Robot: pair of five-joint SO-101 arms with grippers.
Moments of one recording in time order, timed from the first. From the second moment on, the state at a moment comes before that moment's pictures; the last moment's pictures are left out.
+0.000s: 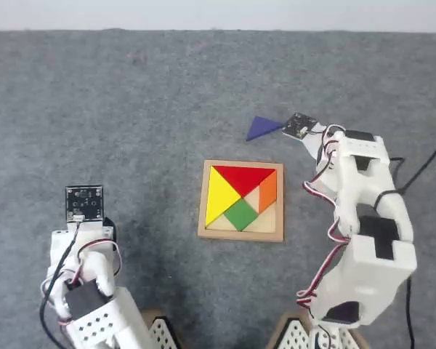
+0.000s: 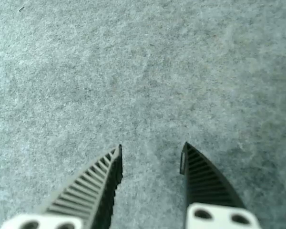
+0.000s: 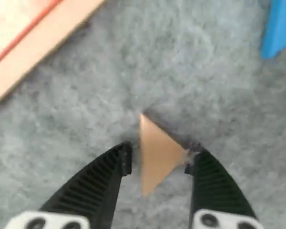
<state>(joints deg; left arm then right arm) -35.0 -102.9 96.9 64.7 -20.0 3.7 17.2 17.1 59.6 56.2</state>
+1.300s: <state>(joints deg) -35.0 -102.9 96.9 64.7 -20.0 -20.7 -20.5 31.1 65.8 59.7</state>
